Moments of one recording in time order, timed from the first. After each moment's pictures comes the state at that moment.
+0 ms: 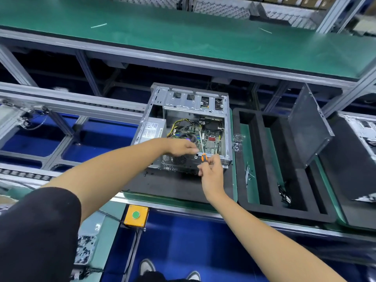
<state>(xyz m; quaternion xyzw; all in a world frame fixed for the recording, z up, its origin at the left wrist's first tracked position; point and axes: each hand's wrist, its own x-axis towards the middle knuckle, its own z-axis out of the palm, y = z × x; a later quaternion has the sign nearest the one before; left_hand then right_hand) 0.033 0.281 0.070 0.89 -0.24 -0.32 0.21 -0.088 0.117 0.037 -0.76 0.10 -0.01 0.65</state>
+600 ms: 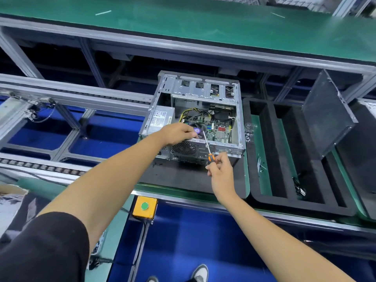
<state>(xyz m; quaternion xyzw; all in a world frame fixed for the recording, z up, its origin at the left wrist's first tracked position) 0.020 0.318 0.055 0.93 -0.14 -0.18 0.29 -0.111 0.117 0.007 -0.77 0.07 0.01 0.63</state>
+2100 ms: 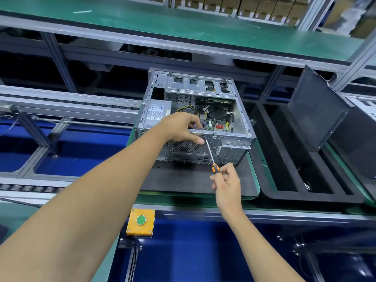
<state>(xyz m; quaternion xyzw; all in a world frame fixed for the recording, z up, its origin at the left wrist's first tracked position) 0.024 0.325 0.034 0.93 -0.24 -0.07 0.28 -0.142 0.144 -0.056 -0.76 0.10 -0.11 0.63</state>
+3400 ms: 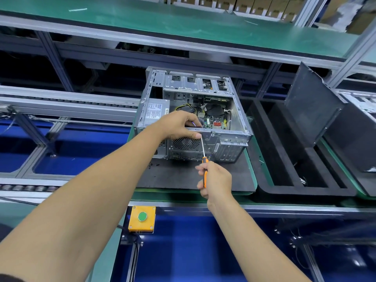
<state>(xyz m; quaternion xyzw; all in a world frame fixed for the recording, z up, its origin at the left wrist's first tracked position) 0.025 0.332 0.032 0.91 -0.27 -0.09 0.32 -0.149 0.192 0.007 -0.62 0.34 0.01 0.71</state>
